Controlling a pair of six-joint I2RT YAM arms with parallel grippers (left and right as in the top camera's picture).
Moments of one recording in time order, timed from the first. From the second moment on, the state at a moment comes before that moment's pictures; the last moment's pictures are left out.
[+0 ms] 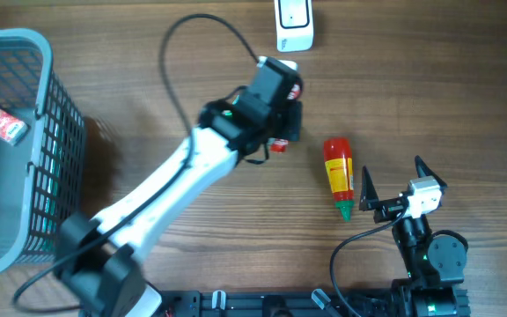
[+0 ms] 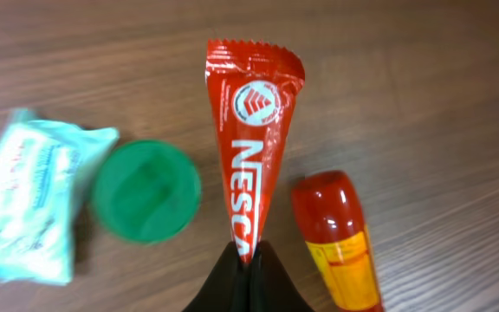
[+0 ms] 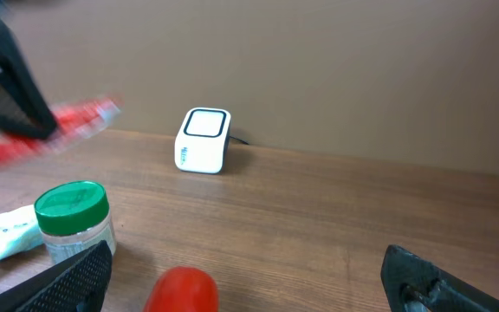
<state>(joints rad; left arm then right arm) -0.69 1.72 1.42 -0.62 0.01 -0.44 0.05 0.02 0.01 0.00 -0.12 -0.06</state>
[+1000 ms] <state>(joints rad) -0.71 1.83 1.44 -0.57 0.03 -0.40 0.05 0.02 0.01 0.00 -0.12 -0.06</state>
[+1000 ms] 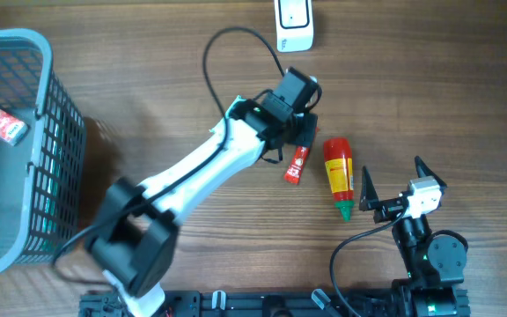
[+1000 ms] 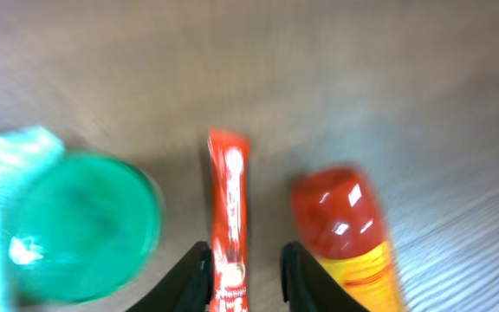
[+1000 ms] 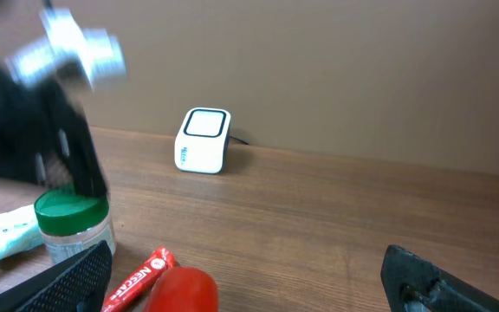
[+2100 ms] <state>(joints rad) 0.62 1.41 1.49 -0.85 -0.21 -0.72 0.05 0.02 0.01 0.00 -0.12 -0.06</state>
